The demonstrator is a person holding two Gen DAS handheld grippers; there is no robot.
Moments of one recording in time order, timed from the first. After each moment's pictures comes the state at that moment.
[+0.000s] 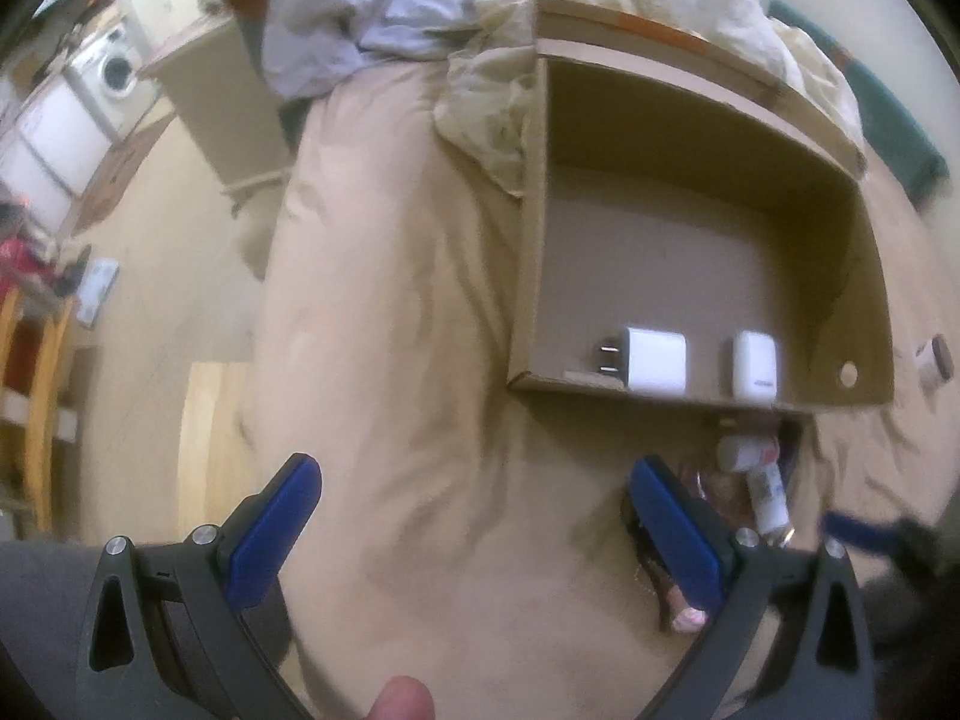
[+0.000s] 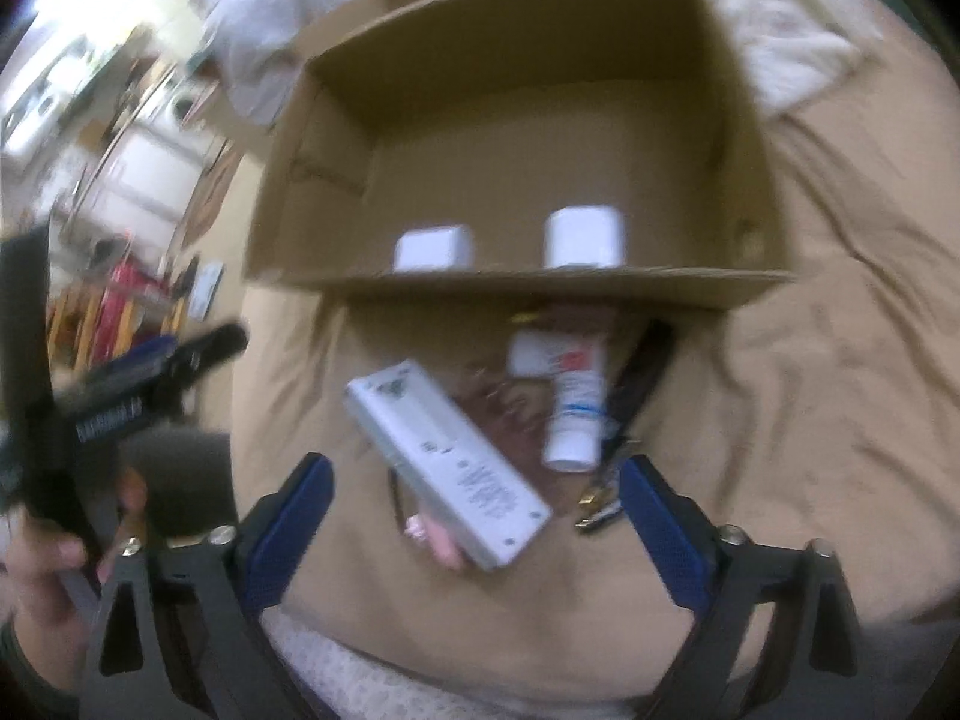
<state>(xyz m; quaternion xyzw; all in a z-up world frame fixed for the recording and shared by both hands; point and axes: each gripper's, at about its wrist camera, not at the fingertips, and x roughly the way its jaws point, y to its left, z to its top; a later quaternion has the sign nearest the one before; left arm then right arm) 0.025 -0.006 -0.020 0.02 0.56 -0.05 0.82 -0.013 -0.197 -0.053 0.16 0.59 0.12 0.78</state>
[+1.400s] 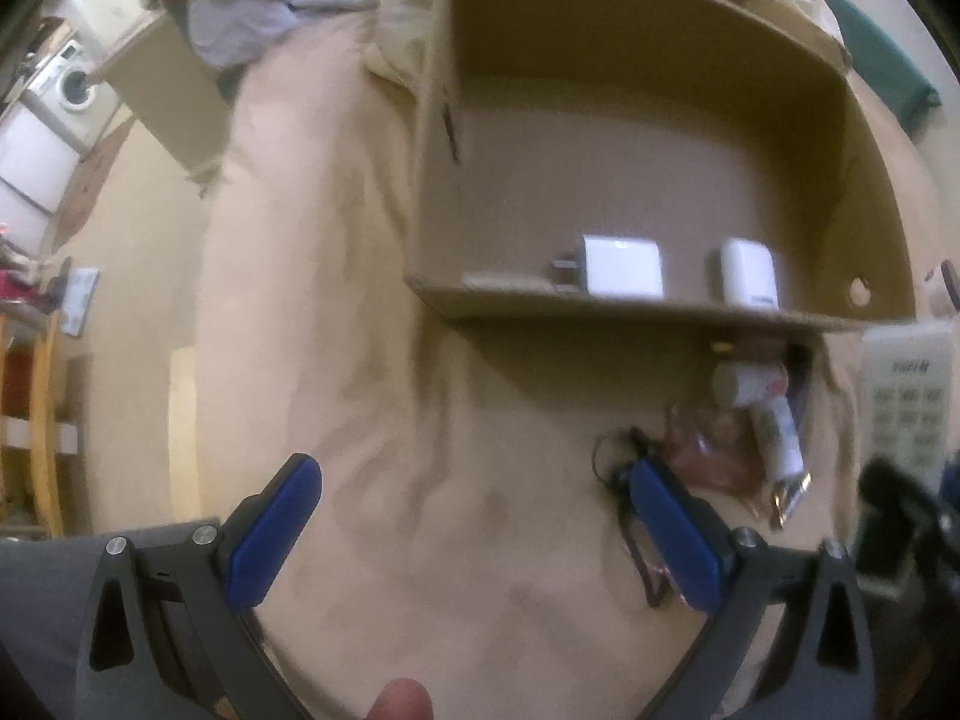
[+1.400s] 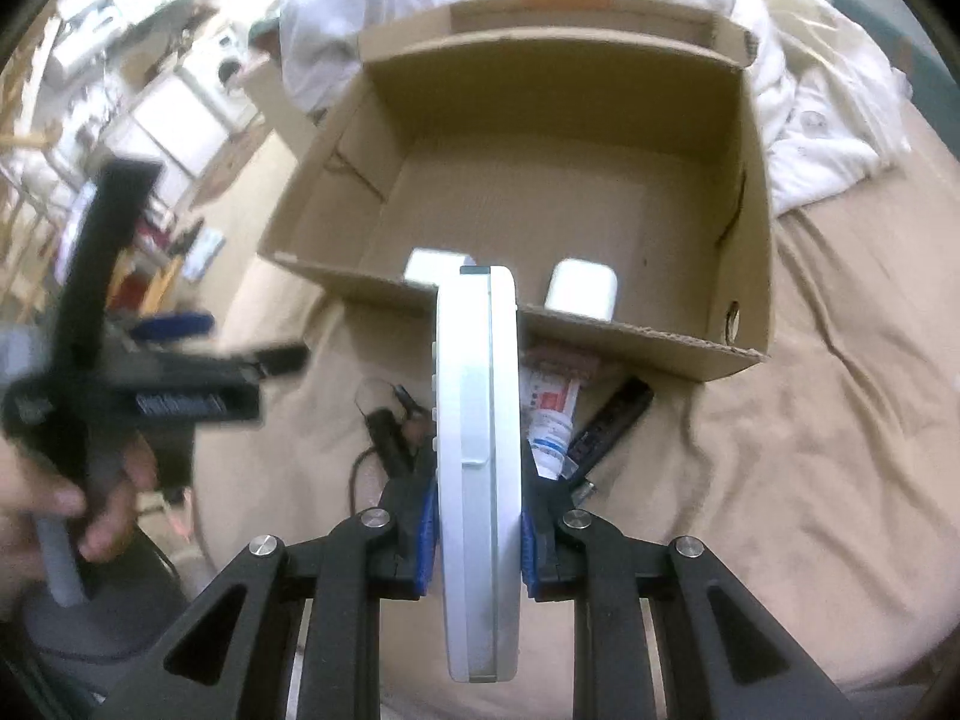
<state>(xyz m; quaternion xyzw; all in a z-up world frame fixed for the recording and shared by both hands) 0.016 -0.046 -0.063 0.07 0.61 -0.07 0.78 -0.009 -0.186 -0.033 0.07 0.54 0.13 0.83</state>
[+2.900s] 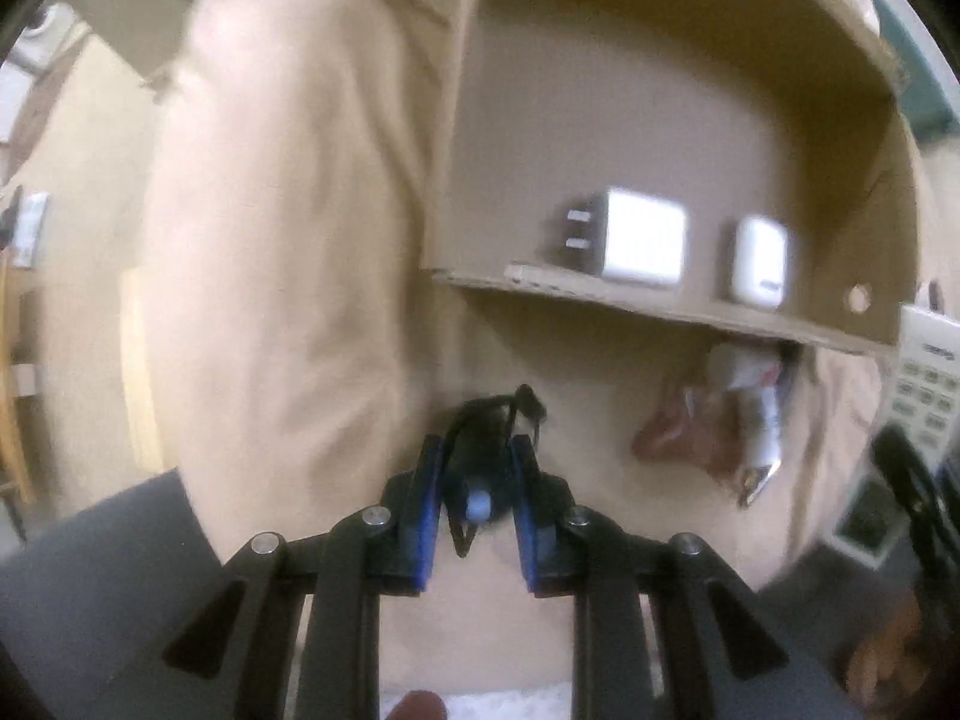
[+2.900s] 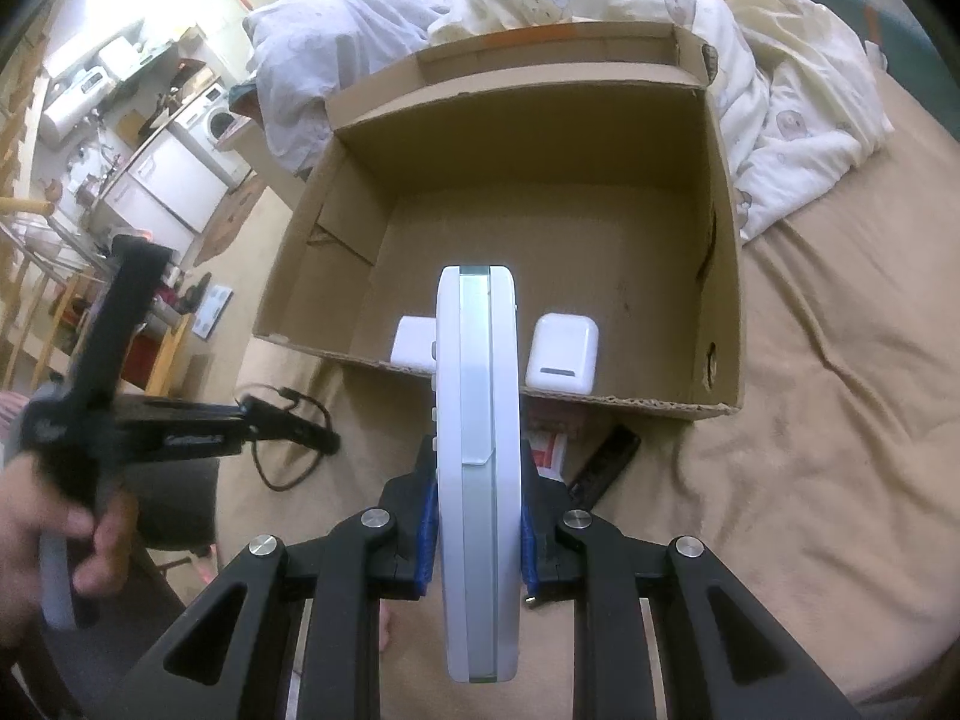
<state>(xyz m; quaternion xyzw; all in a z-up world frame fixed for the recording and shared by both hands) 0.061 -0.037 -0.089 0.03 0.72 -0.09 0.69 -0.008 -0.220 -0.025 0.12 0.51 0.12 0.84</state>
